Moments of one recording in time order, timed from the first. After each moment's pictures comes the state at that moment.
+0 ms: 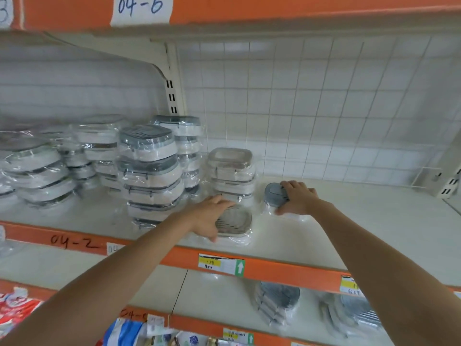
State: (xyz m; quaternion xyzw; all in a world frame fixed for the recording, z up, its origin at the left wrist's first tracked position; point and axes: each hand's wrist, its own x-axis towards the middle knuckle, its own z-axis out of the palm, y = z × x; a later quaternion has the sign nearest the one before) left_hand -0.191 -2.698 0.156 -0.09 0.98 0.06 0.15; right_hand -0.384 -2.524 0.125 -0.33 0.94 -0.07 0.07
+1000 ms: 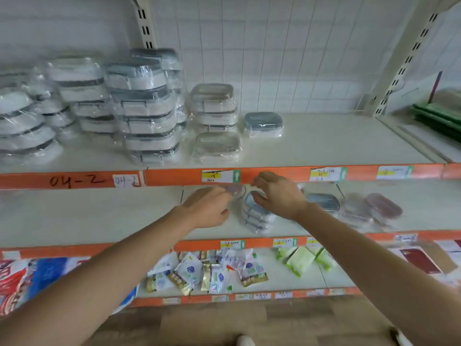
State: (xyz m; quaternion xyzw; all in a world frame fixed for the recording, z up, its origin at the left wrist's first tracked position) left_hand -0.064 -2.638 0.092 0.08 1.00 0.03 0.02; right_hand -0.159 -2.457 0.088 -0.47 0.87 -0.11 -0.10
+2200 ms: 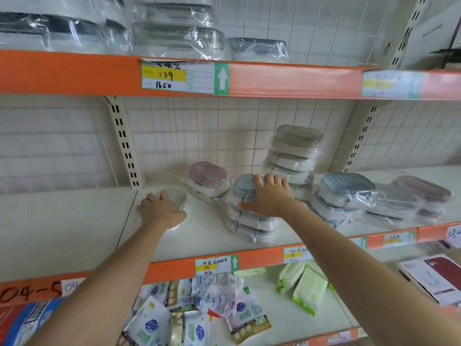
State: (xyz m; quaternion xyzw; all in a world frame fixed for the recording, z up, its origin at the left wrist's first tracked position) left_hand -0.228 -2.740 -0.237 -0.31 0.95 0.06 0.01; right_hand -0.272 -2.495 -0.163 -0.22 0.98 0.02 -0.01
